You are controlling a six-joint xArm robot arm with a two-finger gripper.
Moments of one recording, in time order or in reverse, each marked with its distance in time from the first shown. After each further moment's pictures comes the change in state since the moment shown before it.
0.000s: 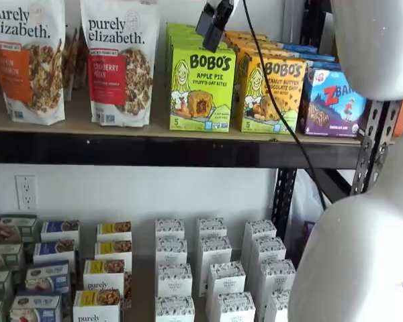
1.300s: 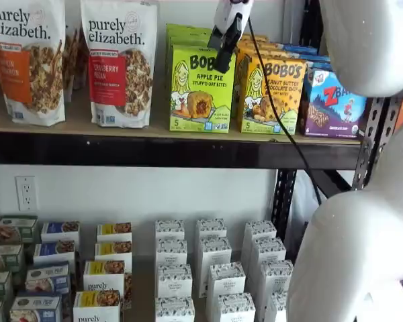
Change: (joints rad) arm -0.059 0.040 0.054 -0.050 -0.056 -0.092
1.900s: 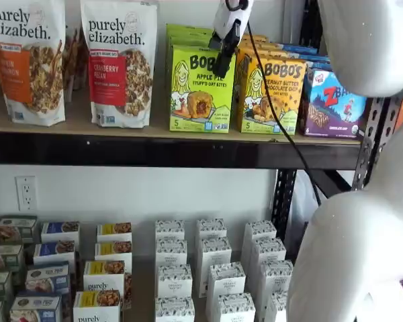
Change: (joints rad) arm 0.003 0.000 0.030 -0.015 -0.048 -0.007
